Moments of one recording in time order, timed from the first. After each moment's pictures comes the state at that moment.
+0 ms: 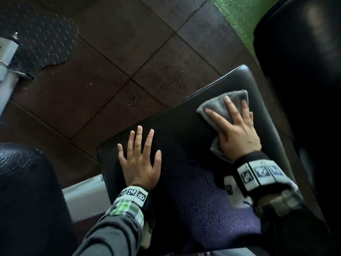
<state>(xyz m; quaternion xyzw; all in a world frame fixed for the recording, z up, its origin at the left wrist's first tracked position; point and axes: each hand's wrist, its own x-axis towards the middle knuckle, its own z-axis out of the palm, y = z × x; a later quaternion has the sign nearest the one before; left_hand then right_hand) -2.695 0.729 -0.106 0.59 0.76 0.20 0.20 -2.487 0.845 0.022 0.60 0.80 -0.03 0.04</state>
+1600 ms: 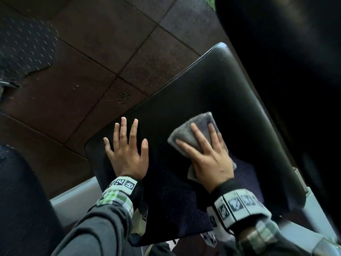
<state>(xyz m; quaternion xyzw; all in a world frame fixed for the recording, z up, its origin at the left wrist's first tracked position) -2.694 0.729 -0.104 0.58 0.76 0.22 0.20 -2.488 0.736 -0.007 0.56 0.83 0.00 0.01</state>
